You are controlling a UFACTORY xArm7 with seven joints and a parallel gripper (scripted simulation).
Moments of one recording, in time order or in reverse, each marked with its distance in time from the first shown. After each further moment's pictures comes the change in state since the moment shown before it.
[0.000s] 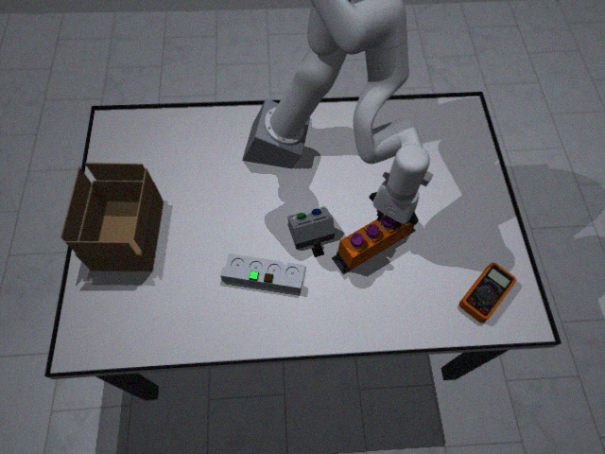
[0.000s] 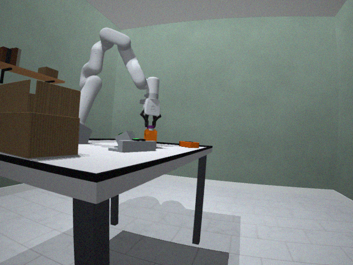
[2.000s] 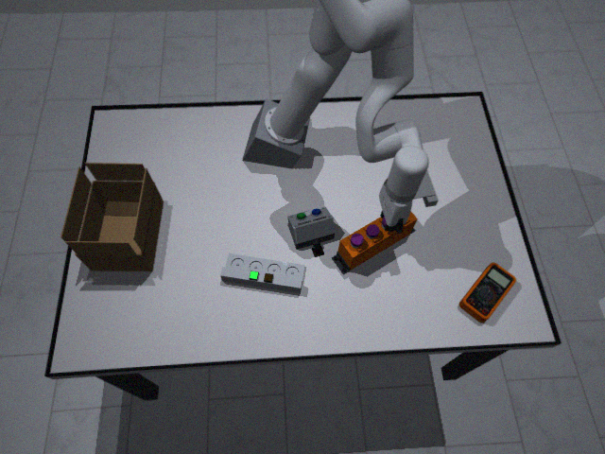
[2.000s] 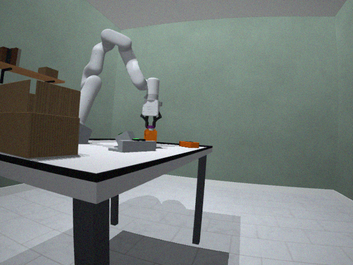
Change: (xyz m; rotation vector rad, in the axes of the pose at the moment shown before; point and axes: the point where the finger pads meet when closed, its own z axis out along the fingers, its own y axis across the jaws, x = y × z) arm 0.000 0.001 0.005 -0.002 0.005 0.782
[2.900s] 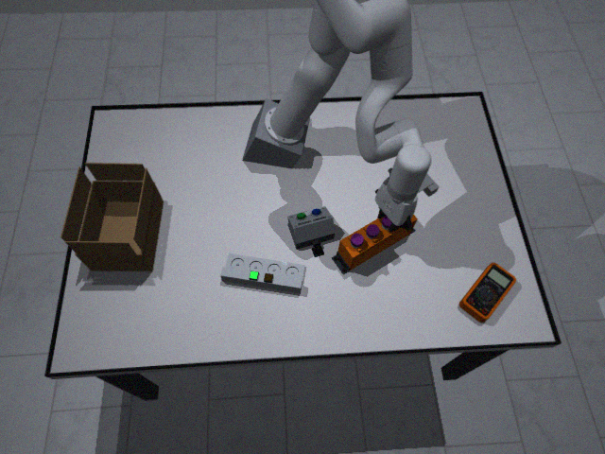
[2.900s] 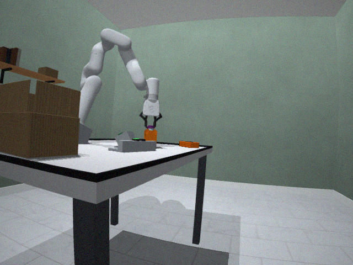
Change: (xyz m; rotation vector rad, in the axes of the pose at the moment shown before) arm 0.000 -0.001 -0.001 -0.003 -0.025 -0.401
